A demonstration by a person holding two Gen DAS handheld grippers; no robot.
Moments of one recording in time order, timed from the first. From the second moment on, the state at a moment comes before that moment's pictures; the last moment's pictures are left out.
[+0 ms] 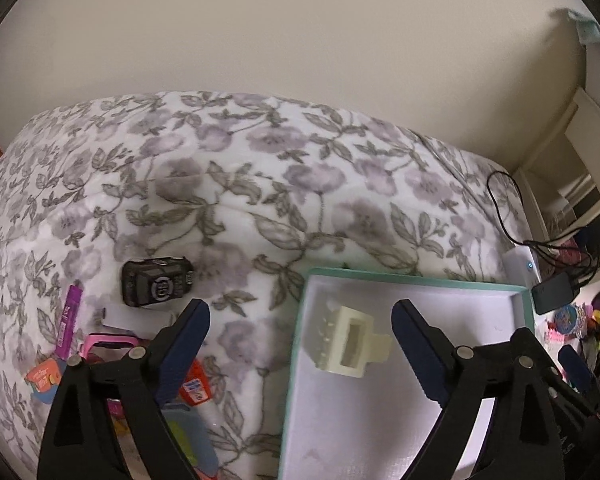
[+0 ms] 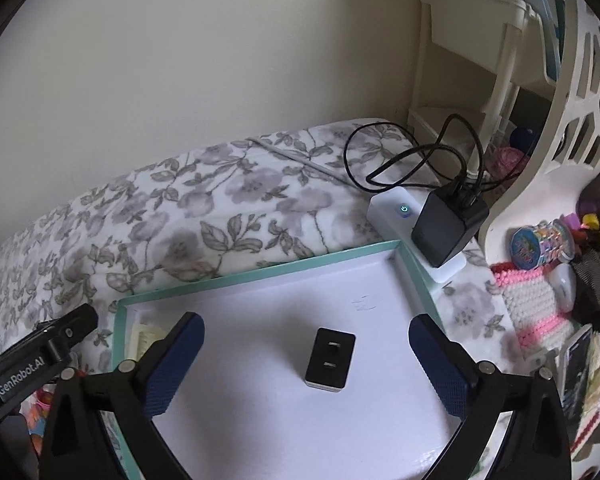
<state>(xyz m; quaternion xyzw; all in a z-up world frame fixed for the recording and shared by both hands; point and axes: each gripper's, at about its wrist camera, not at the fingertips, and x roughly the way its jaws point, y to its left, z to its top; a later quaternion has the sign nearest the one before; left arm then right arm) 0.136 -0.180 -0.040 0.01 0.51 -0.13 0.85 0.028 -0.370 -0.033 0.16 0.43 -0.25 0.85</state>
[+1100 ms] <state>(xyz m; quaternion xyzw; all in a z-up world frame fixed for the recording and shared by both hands) 0.082 0.012 0.020 -0.09 0.43 -0.05 0.90 0.014 -0.257 0.006 0.14 0.39 -0.13 0.90</state>
